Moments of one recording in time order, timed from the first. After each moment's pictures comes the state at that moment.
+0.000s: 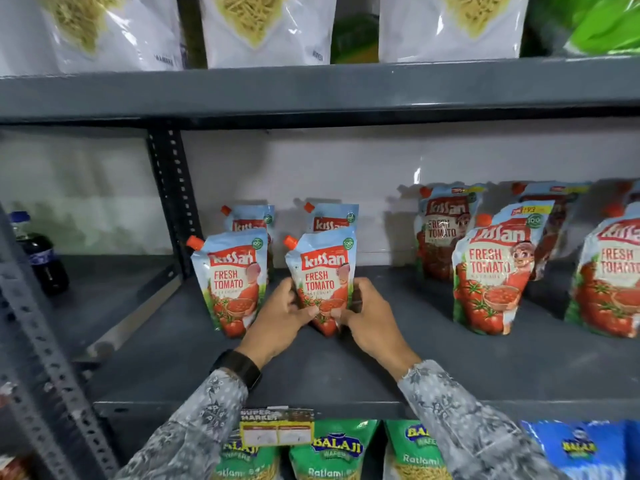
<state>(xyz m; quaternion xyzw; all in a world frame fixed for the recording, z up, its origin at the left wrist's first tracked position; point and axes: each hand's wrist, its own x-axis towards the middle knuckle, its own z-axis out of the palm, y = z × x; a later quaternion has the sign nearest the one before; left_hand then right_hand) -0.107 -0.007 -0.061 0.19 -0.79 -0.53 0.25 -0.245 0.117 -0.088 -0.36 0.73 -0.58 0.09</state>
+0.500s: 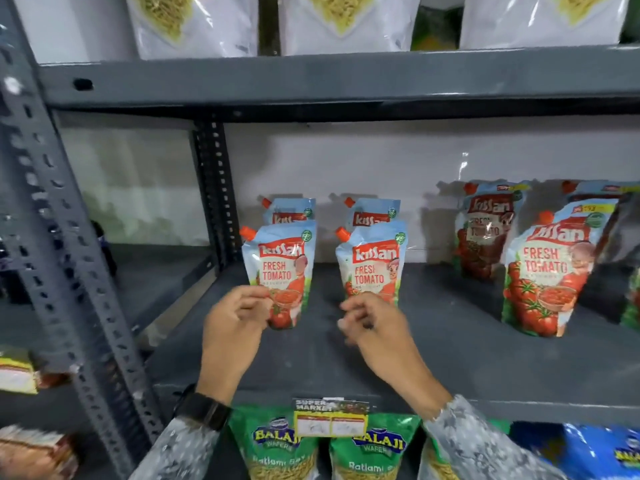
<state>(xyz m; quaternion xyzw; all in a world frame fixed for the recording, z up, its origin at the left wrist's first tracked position) 0.002 -0.069 -0.079 0.30 -0.71 -0.45 0.45 -0.160 0.105 -0.082 -0.39 0.71 -0.58 0.09</state>
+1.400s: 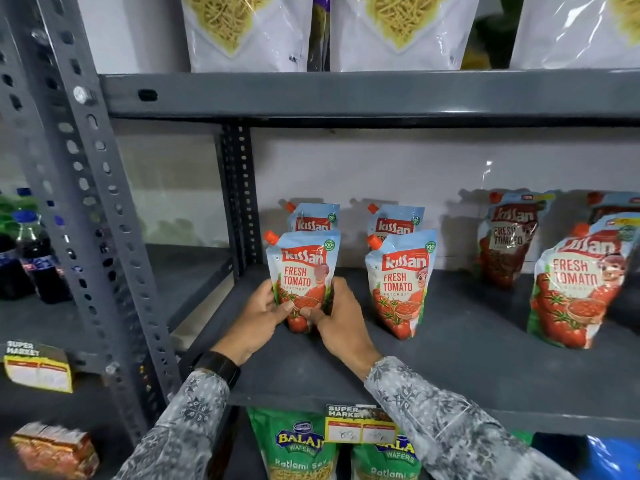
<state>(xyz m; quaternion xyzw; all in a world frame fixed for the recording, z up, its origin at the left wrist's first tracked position) -0.009 -0.125 -0.075 0.22 -0.73 -0.57 0.29 -0.130 -0.008 -0.088 -0.42 0.71 -0.56 0.06</state>
